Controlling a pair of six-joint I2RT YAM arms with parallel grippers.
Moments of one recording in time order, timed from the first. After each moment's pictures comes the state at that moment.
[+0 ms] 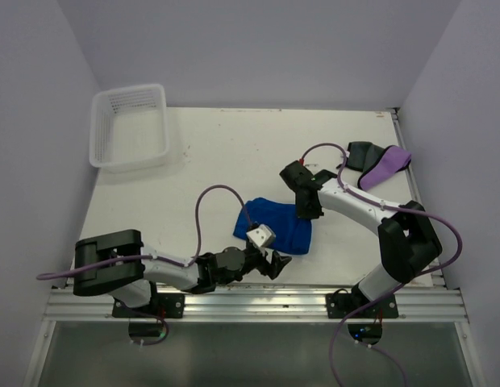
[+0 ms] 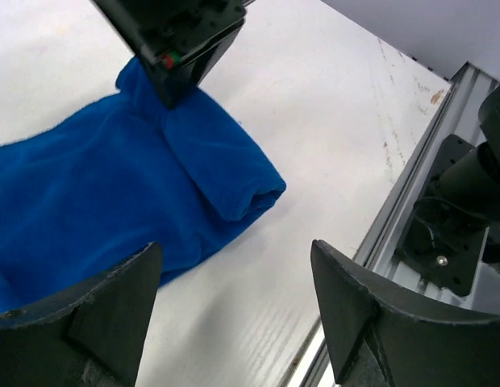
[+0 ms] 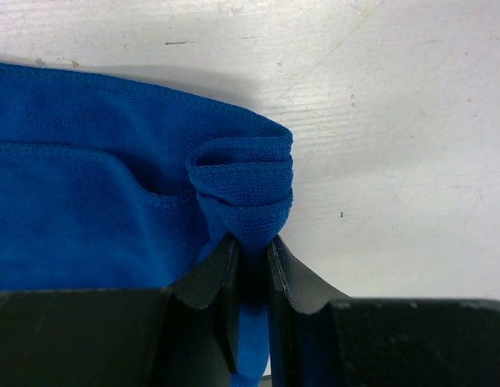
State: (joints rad) left arm -1.34 1.48 0.41 0.88 -0.36 -0.33; right arm 0.62 1.59 1.08 -0.82 0.37 0.64
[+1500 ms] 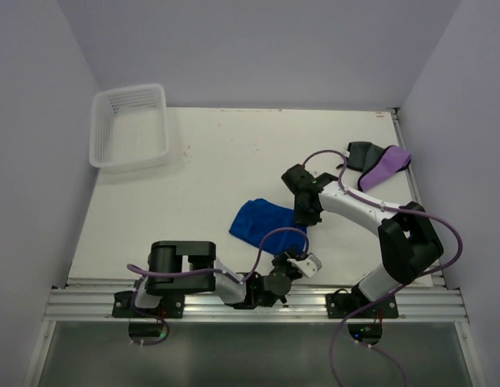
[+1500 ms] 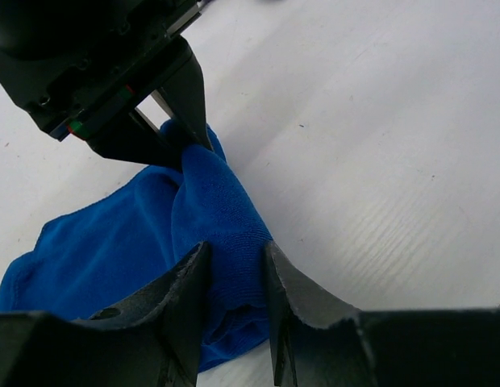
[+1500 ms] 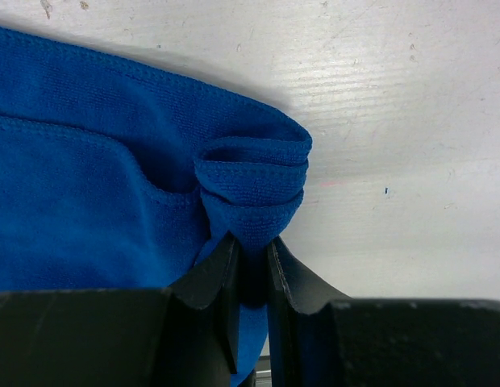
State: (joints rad) left arm -1.53 1.99 0.77 1.01 -0.85 0.19; right arm 0.62 1.58 1.04 -0.81 0.24 0.70
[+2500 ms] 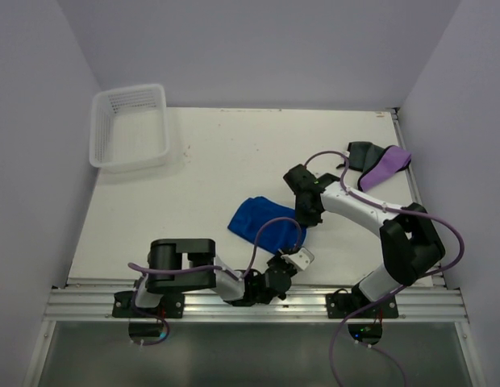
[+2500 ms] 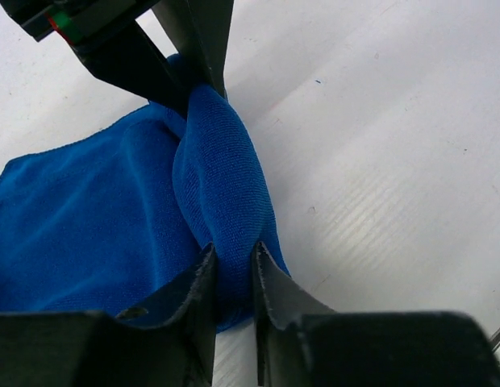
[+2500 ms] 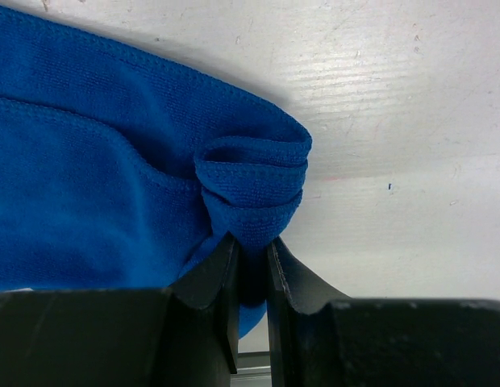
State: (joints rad) left arm -1.50 1.99 0.75 0.89 -0.85 -0.02; right arm 0.60 1.57 1.03 -0.81 0.21 0.70
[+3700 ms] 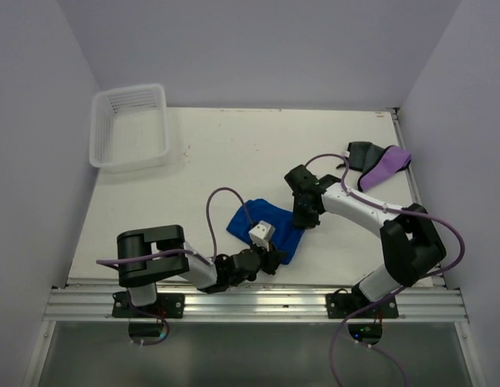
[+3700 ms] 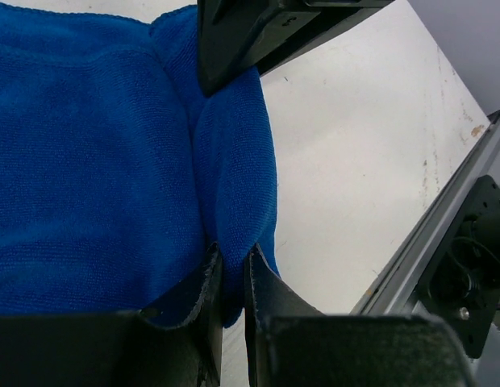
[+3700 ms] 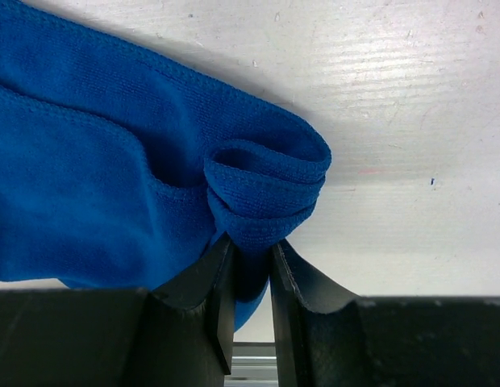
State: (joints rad) left arm -1.33 1.78 0.48 0.96 -0.43 -0.66; right arm 0.59 1.56 1.00 -0.77 0.13 0.71
